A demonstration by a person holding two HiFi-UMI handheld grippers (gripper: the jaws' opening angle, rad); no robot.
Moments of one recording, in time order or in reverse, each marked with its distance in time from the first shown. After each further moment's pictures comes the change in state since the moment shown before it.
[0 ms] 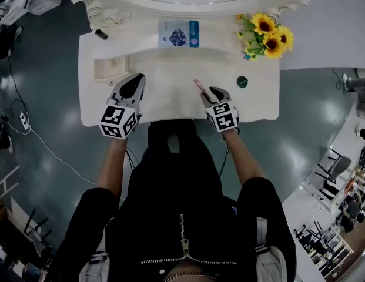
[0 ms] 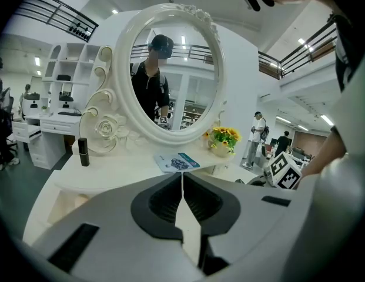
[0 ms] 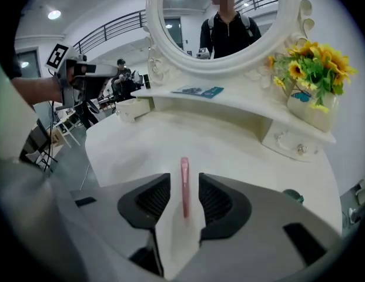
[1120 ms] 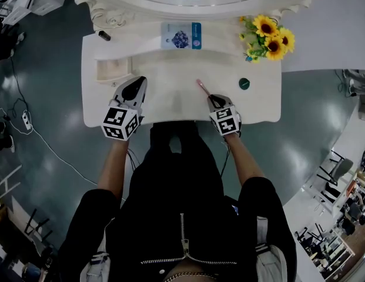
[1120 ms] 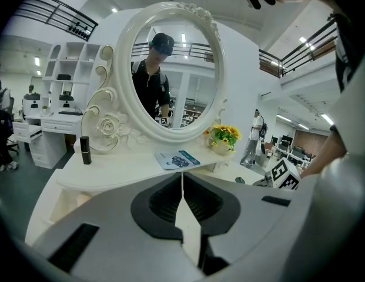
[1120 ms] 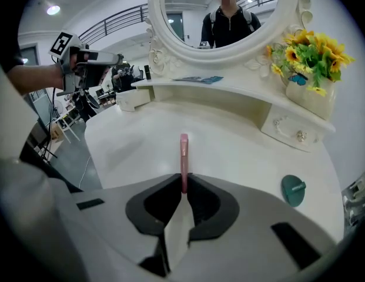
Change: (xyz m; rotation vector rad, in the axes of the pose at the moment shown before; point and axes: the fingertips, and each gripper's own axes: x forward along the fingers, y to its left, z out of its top) left arm -0.003 0.003 -0.006 -0.002 0.014 0.008; right arm 0.007 -0.003 -0.034 -0.021 0.038 -0.003
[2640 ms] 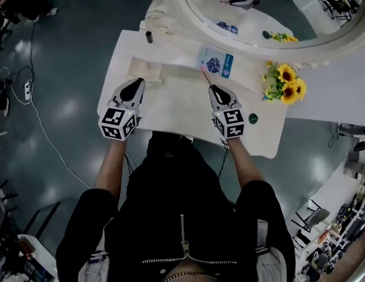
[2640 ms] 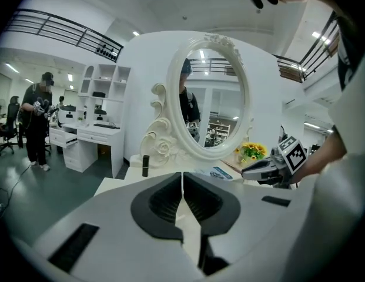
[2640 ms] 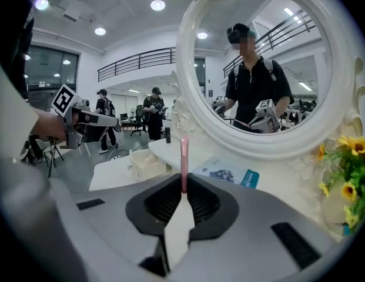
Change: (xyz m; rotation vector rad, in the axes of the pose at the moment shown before) left arm -0.089 0.084 0.020 -0.065 -0.154 0.248; right arm -0.026 0.046 0.218 -0.180 -0.413 0.102
